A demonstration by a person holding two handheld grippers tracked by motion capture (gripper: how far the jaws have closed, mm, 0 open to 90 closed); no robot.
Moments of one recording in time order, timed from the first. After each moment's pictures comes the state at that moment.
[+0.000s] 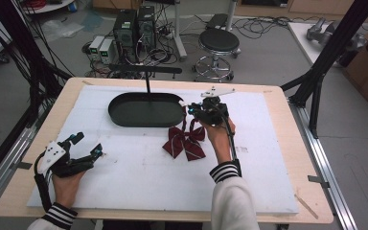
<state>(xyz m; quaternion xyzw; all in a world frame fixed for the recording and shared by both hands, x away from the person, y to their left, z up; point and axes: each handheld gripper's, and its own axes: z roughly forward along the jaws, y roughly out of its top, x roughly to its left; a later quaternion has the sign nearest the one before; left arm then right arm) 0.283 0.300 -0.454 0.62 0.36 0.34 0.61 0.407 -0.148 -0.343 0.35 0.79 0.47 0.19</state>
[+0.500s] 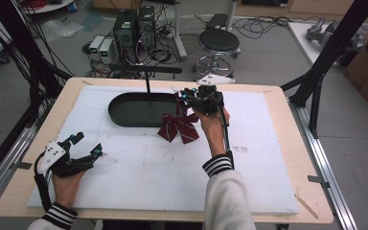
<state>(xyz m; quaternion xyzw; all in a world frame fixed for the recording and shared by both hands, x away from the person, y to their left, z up) 0.283 0.300 -0.454 0.62 0.36 0.34 0.61 0.412 -0.129 -0.306 0.32 0.76 0.52 0.22</state>
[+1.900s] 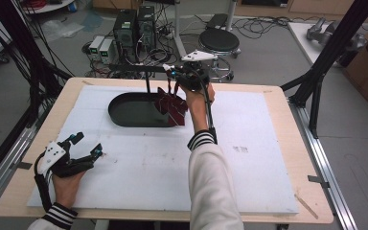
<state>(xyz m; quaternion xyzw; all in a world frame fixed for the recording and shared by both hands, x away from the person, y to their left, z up) 0.283 0.300 -0.454 0.62 0.36 0.35 0.61 0.470 -0.090 -0.282 0.34 0.75 0.51 0.26</state>
